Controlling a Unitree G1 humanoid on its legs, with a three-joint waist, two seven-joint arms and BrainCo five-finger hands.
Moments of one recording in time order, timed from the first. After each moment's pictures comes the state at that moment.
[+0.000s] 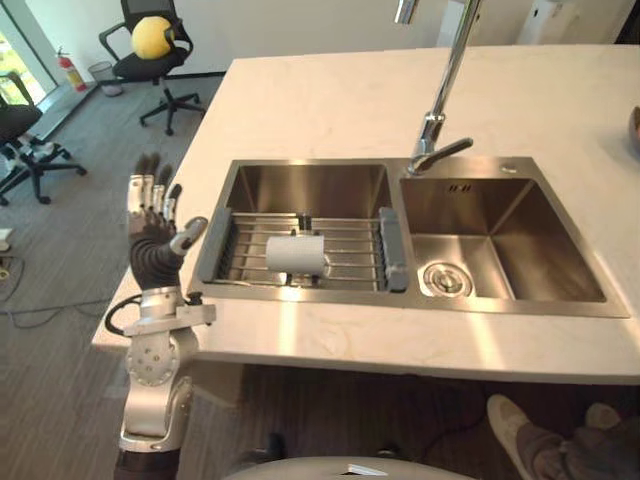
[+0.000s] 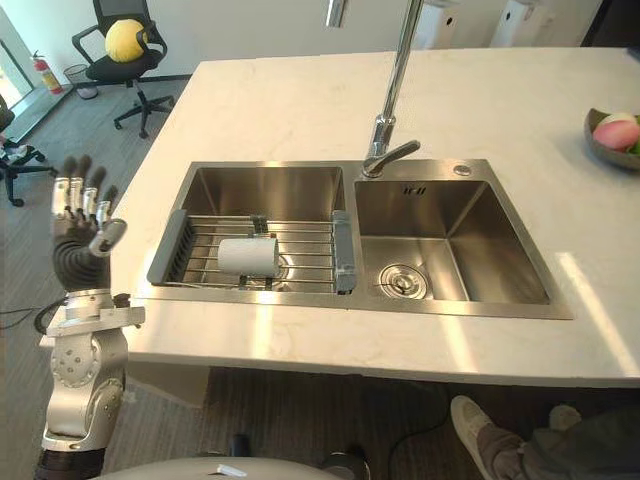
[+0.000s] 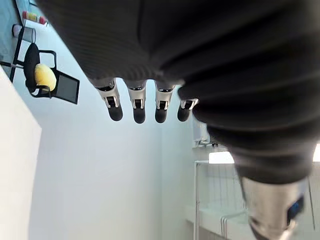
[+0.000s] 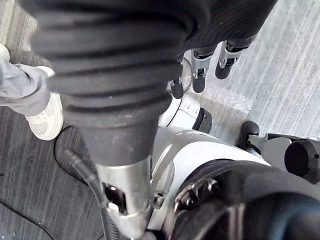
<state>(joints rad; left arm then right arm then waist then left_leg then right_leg) 0.07 0.13 -0.04 -0.39 -0.24 -0.26 0.13 0.31 -0.08 -0.58 1.12 0.49 0.20 0.28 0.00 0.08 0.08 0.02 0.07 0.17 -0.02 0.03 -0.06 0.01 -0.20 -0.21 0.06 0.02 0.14</state>
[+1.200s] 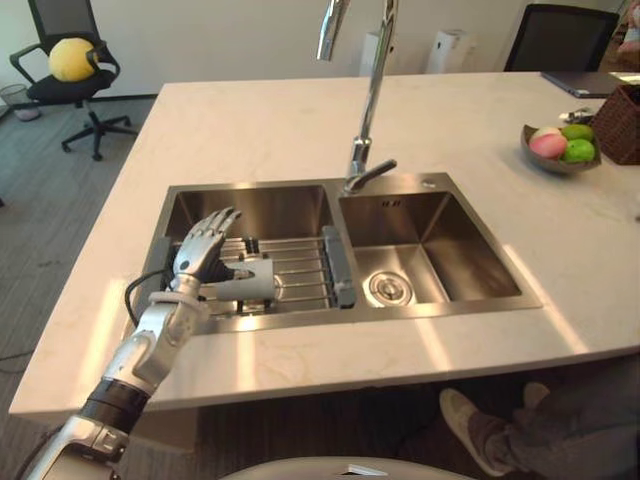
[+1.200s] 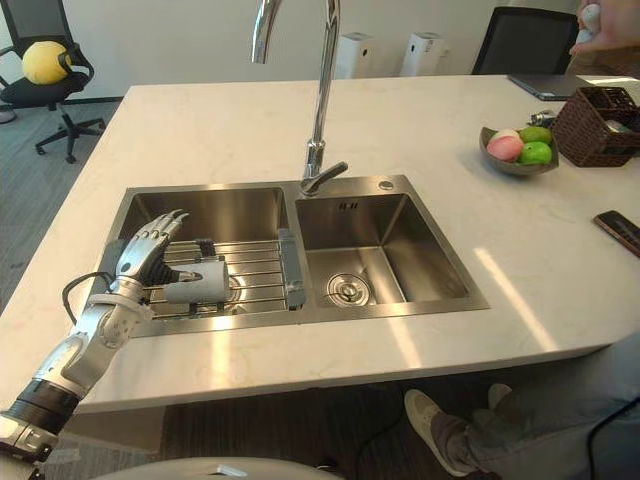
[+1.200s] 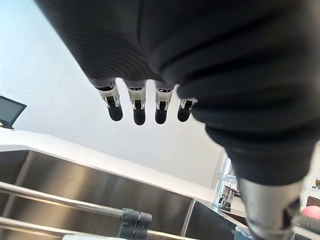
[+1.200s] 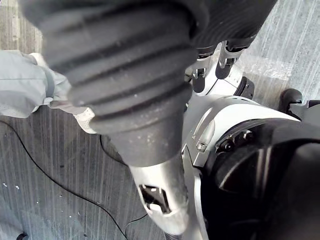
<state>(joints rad) -0.21 0.52 -0.28 0.18 0.69 -0.05 0.24 0.35 -0.07 -0.49 1.03 0.54 0.17 0.36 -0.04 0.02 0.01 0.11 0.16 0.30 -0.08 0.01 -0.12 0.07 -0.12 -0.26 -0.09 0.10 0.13</state>
